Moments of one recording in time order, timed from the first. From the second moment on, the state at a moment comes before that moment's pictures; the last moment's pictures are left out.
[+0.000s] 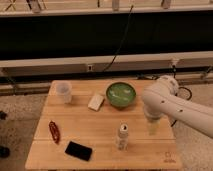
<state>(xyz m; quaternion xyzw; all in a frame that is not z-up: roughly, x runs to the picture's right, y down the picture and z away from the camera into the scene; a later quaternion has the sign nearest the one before) 0.207 0.160 0.699 -0.28 0.04 -0.03 0.96</state>
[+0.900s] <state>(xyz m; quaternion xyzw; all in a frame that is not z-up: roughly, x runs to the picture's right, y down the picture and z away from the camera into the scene) 0.166 0.174 0.697 -0.30 0.05 -0.07 0.95</state>
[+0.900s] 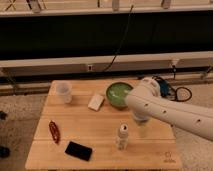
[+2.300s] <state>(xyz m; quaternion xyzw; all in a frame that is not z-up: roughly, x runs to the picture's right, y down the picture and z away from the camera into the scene) 0.087 0.193 0.689 -0.30 0.02 -0.10 0.95</state>
